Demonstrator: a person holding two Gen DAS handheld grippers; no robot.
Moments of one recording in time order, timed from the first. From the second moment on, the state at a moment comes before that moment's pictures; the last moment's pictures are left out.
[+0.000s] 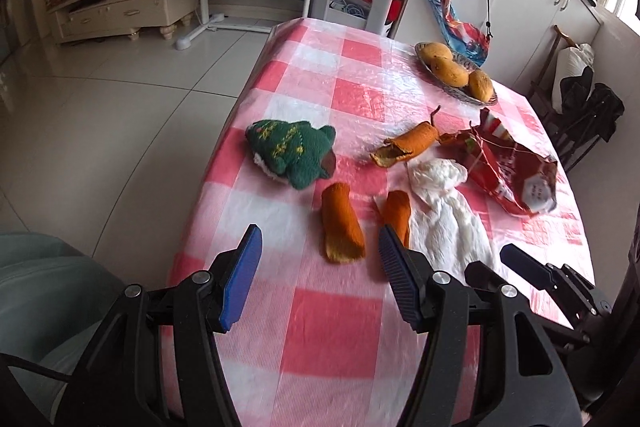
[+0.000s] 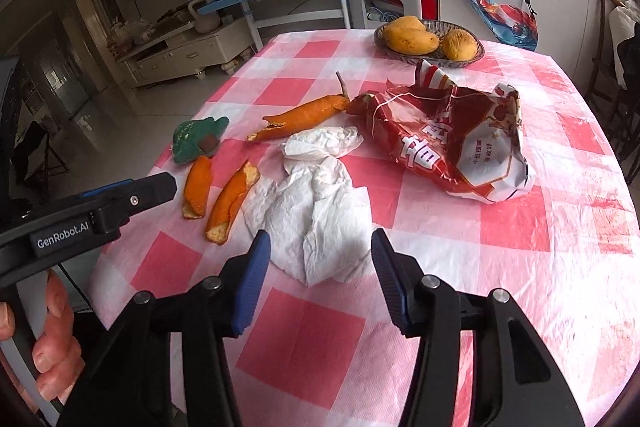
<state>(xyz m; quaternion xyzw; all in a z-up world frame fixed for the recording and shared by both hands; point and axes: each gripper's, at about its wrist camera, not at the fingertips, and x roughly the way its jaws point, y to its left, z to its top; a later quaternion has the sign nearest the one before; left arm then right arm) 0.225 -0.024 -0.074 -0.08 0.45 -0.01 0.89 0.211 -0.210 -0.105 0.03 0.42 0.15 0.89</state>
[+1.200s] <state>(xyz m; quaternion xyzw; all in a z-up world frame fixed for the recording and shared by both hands) 0.230 -0.028 -0.087 -0.08 0.45 -0.02 0.89 0.204 -0.228 -0.105 0.06 0.41 0.14 0.90</state>
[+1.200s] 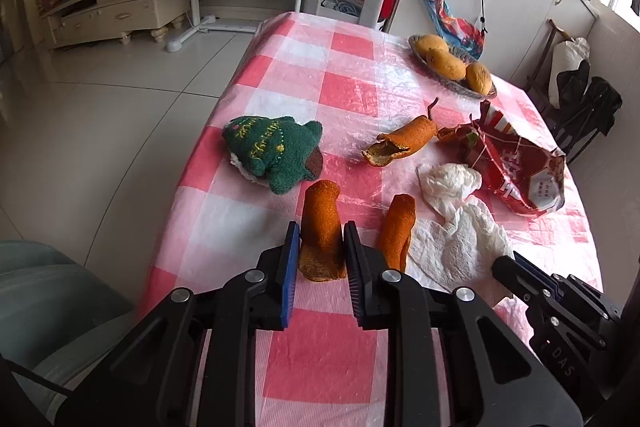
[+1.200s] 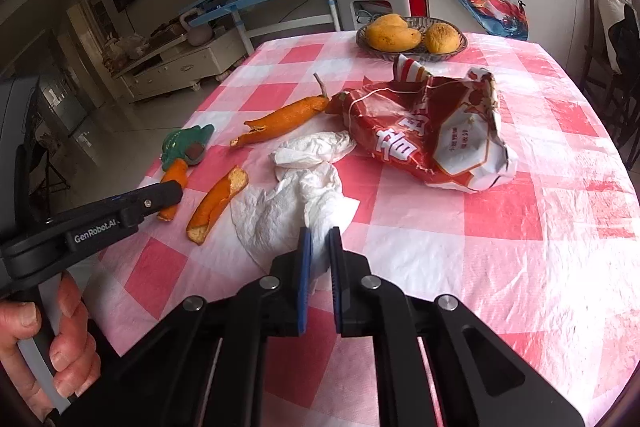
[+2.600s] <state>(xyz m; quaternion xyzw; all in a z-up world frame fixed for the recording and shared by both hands) 0.023 -0.088 -0.128 0.05 0.56 -0.19 0.80 0.134 -0.281 -0.056 0.06 0.40 0.08 0.91</state>
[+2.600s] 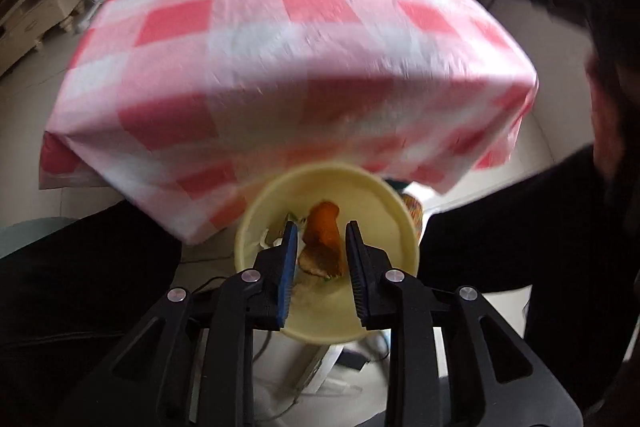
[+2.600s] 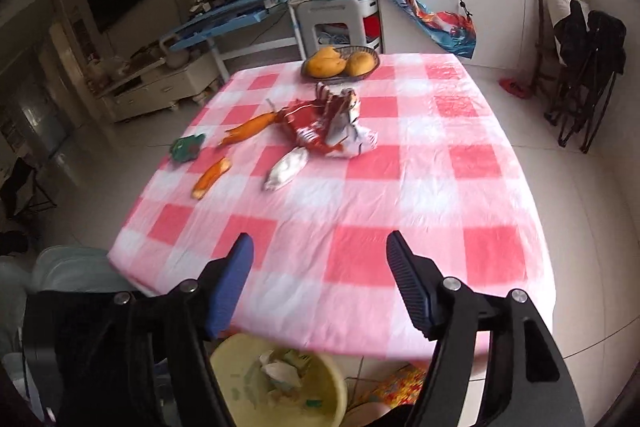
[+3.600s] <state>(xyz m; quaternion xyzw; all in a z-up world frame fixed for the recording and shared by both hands) 0.061 -0.072 -0.141 0.00 0.57 -0.12 0.81 0.293 -0.262 -0.117 -0.03 0.46 0.06 0.89</state>
